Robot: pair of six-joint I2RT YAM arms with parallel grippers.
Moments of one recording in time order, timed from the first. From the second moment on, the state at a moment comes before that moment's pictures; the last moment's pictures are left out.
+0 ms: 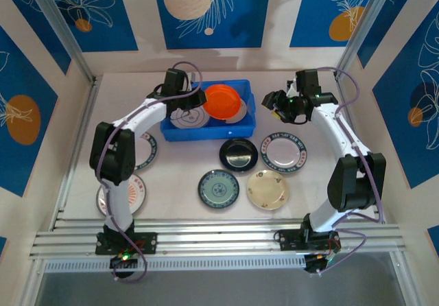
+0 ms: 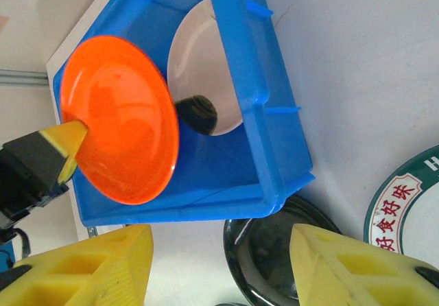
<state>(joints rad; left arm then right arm) -0.38 2.01 1.58 -0.25 0.36 -0.62 0.10 1.58 1.36 -0.68 -0.46 0.68</state>
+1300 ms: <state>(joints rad) -0.42 2.38 1.92 -0.34 0.28 -0.66 0.10 1.58 1.33 -0.66 -0.46 0.70</state>
